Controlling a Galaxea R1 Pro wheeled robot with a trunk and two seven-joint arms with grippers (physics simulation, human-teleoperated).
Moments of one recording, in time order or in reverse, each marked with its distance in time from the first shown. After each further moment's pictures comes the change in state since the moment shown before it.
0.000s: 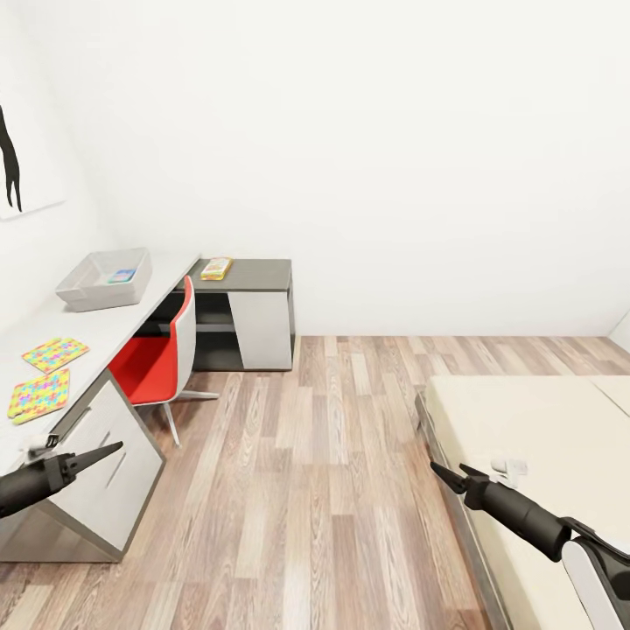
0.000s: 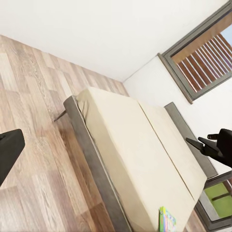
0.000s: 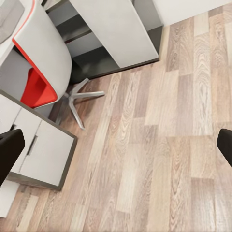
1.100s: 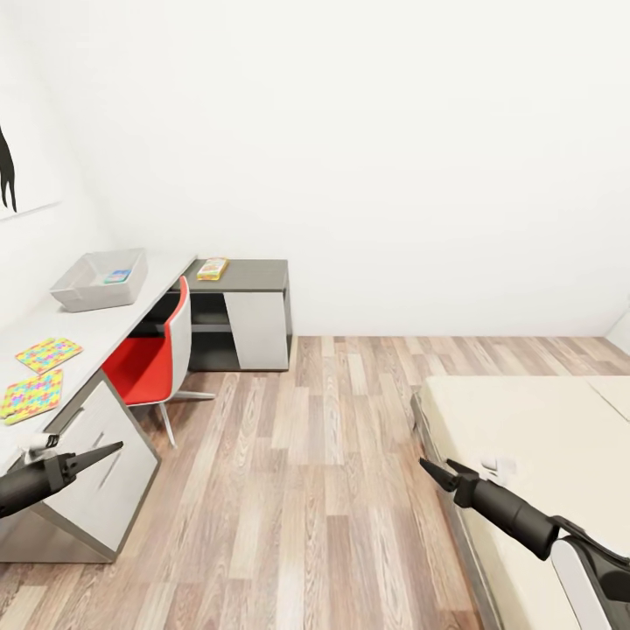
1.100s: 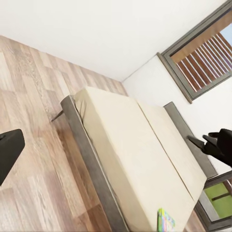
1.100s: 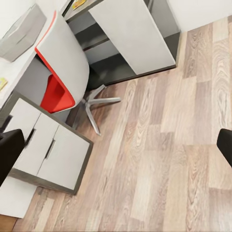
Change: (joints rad) left arm 0.000 0.000 -0.002 -0.002 0.000 0.000 0.000; right arm 0.000 0.050 -0.002 -0.033 0.004 0.008 0.047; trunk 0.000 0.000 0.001
